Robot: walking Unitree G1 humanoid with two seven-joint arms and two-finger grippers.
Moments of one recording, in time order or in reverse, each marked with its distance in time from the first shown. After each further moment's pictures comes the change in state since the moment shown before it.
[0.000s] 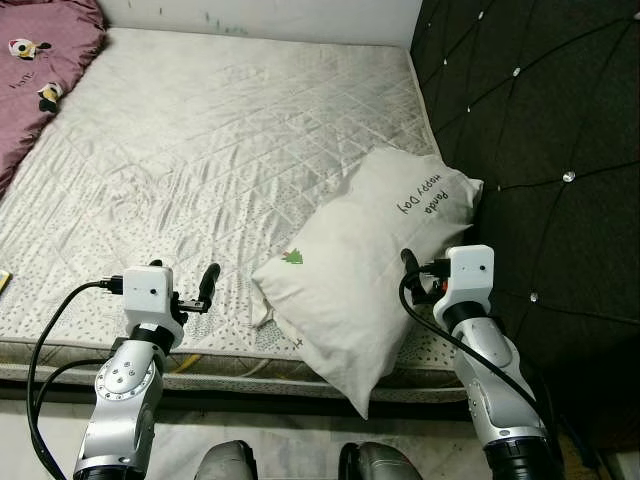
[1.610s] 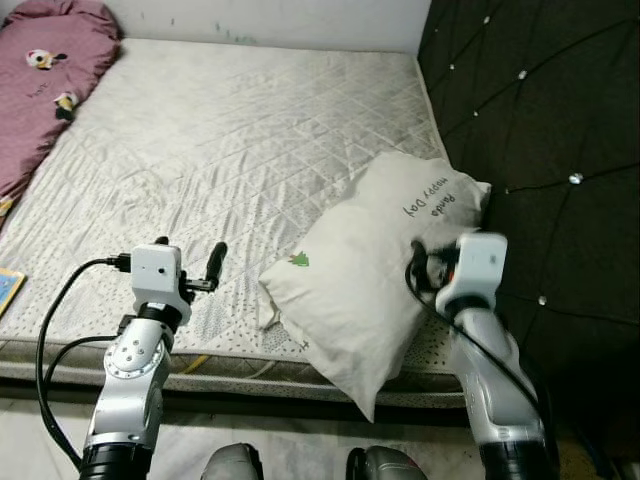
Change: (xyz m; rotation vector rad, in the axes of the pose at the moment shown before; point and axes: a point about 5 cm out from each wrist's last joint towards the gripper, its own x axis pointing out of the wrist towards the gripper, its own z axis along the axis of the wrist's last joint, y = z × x) left arm 0.018 -0.005 0.022 0.035 -0.078 -0.005; right arm -0.007 0.004 0.008 0.101 0.037 -0.117
